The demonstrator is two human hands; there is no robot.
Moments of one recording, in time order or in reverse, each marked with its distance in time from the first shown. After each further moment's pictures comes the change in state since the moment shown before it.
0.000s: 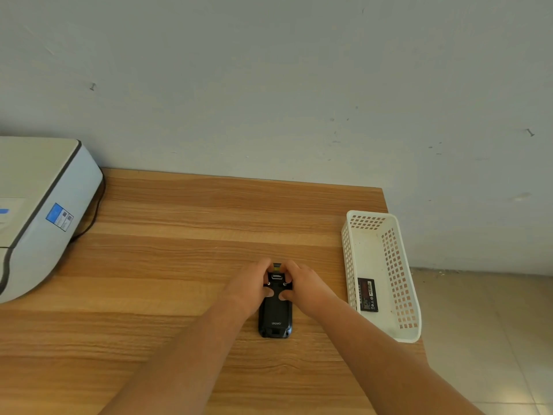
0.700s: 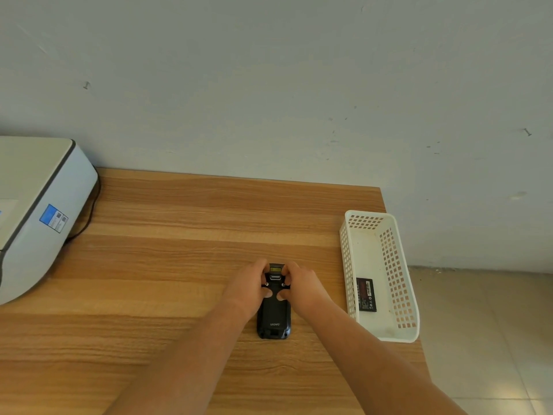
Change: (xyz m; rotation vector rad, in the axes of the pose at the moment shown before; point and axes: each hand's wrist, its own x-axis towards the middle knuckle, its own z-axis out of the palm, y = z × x) left_hand -0.001 0.002 0.005 -0.071 0.035 -0.089; right_hand 0.002 -0.009 0.003 0.025 0.030 0.182
